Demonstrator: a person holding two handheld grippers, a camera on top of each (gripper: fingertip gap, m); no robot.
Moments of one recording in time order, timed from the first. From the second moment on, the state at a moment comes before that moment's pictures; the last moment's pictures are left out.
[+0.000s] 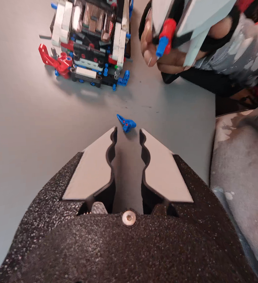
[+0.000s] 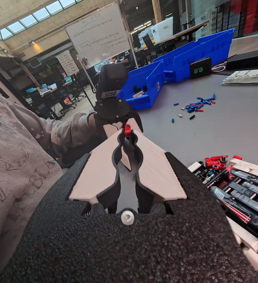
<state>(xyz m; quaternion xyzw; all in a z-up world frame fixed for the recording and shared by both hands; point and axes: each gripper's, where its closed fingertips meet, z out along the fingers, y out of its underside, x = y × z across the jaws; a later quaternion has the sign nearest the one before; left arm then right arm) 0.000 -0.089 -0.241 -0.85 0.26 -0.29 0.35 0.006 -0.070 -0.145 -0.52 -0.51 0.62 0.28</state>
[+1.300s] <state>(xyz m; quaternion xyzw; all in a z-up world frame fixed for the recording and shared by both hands) 0.004 -0.087 -0.178 -0.75 0.20 -0.44 0.46 0.034 -0.035 -0.075 -0.47 -0.44 0.67 0.37</state>
